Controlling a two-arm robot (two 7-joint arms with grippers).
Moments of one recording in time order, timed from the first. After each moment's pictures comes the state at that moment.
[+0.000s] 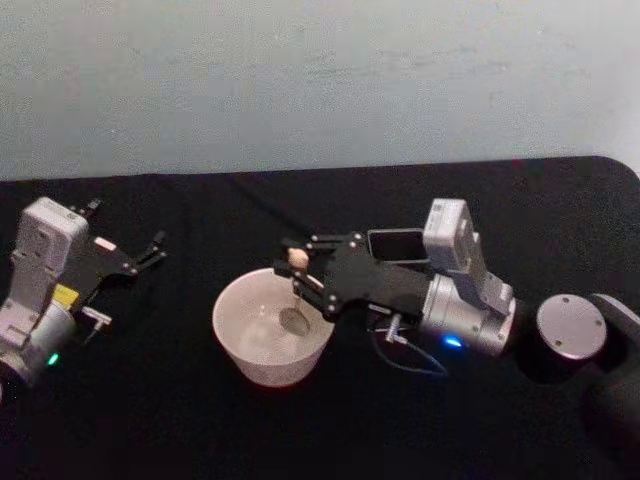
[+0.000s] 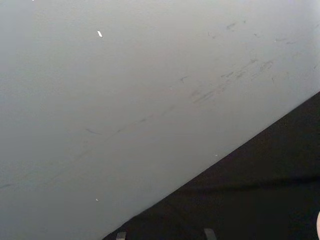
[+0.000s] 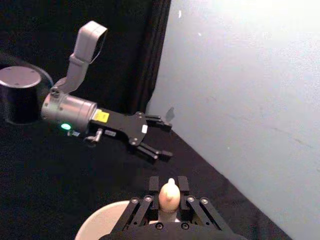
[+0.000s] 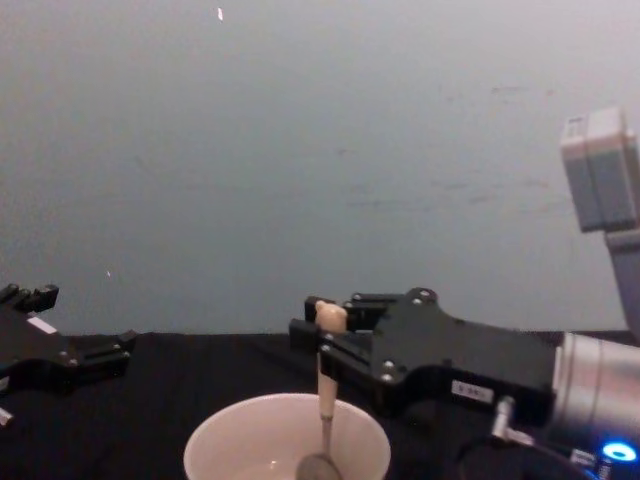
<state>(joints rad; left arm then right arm) -0.20 0.60 0.45 -1.41 -0.25 -0.12 0.03 0.45 0.31 -0.58 -1.14 0.34 -0.40 0.77</state>
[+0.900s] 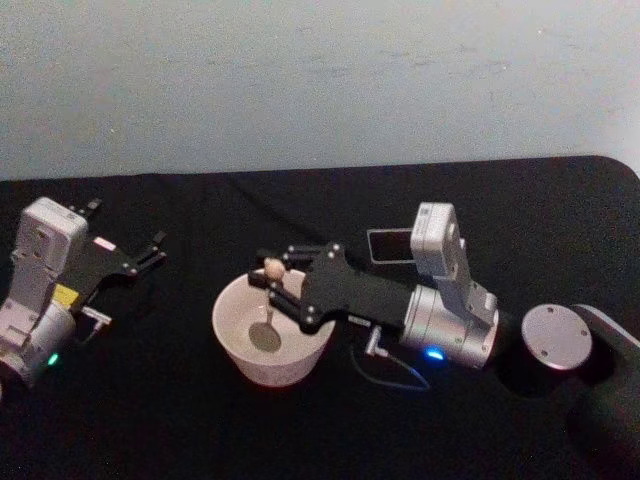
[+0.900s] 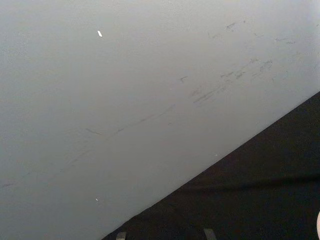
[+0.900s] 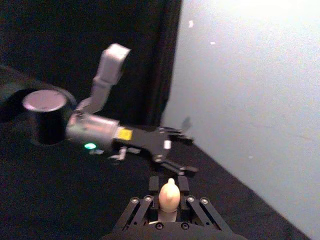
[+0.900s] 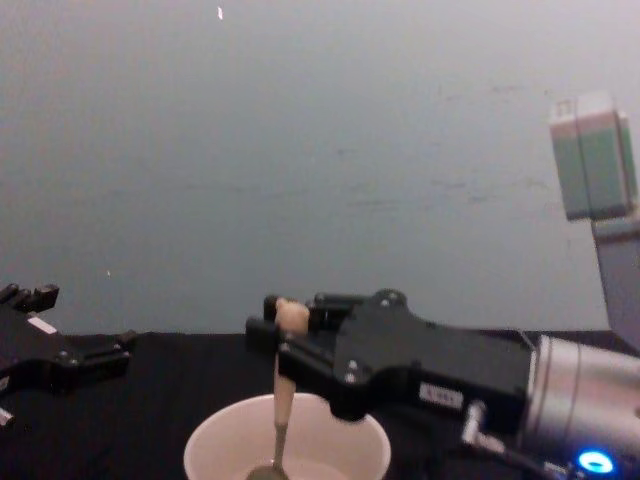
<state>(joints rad) -0.20 0.60 0.45 -1.41 -0.25 -0.12 0.03 0.41 0.31 -0.61 -1.23 0.40 -0.35 0.76</state>
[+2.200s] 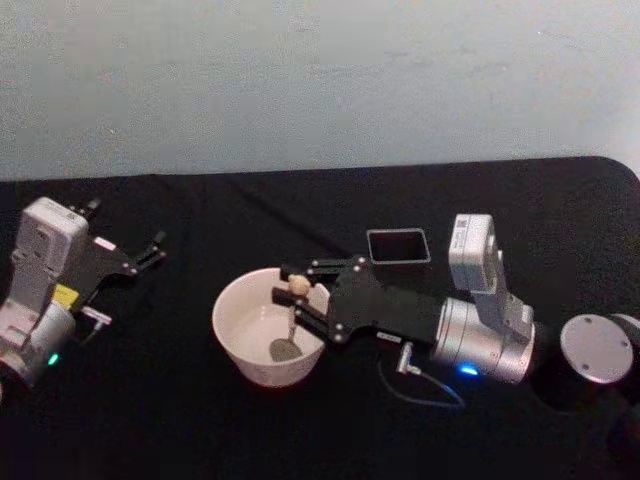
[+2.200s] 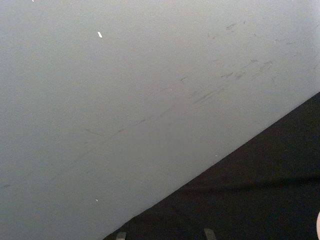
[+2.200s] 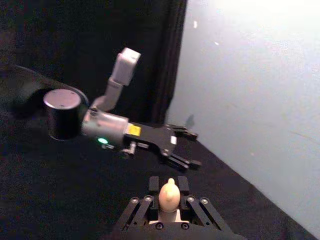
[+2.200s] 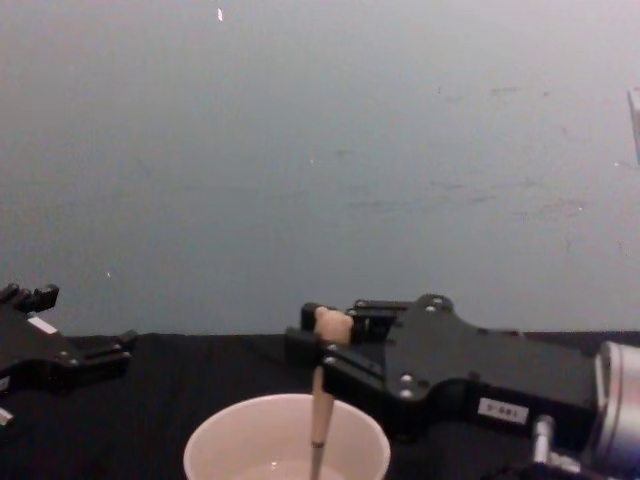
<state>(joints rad) -0.20 0.60 0.45 -1.41 -0.25 -0.12 0.03 0.34 0.39 -0.58 -1.35 0.42 -0.31 0.79</state>
